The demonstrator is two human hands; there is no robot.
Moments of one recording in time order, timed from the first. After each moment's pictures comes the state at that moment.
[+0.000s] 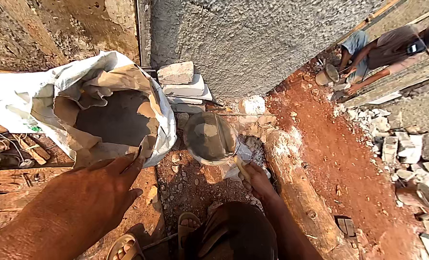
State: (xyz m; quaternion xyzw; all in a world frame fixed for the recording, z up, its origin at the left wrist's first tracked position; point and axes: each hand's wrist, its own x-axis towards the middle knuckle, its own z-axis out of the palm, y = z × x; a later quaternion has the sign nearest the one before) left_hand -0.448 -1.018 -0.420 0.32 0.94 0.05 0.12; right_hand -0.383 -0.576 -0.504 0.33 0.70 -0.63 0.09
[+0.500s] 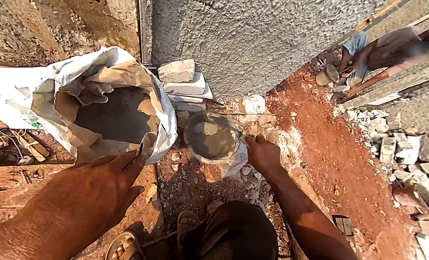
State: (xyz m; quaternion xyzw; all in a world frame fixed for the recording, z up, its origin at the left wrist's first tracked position) left_hand -0.447 -1.016 -0.419 0.32 0.94 0.04 0.13; right_hand -0.445 -0.565 -0.469 0.00 0.99 0.14 -0.02
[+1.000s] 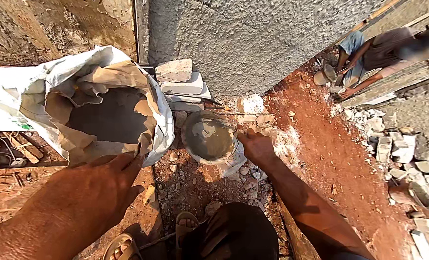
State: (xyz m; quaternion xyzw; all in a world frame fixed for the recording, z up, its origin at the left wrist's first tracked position) left_hand -0.454 -1.007 -0.420 0.32 0.94 0.02 0.14; right_hand -0.477 -0.547 -0.476 -0.12 0.98 0.17 0.00
